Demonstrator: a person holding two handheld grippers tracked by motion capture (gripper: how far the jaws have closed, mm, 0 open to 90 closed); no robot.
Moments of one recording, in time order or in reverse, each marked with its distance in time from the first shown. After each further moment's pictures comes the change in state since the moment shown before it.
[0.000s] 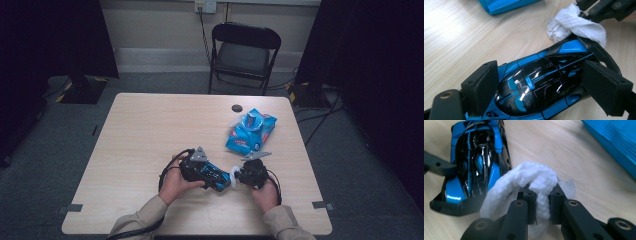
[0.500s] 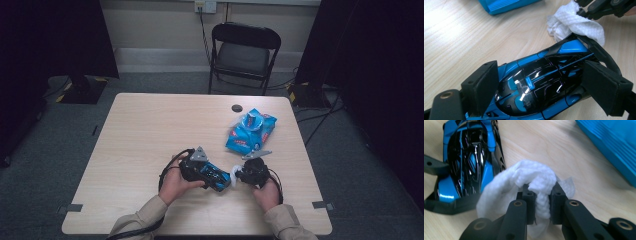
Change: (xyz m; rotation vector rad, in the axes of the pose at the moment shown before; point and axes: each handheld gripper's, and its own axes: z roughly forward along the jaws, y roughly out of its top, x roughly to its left) left arm 0.000 0.000 0.000 0.000 -0.001 -0.001; right arm -0.003 0.000 -0.005 0.023 -0.032 -0.008
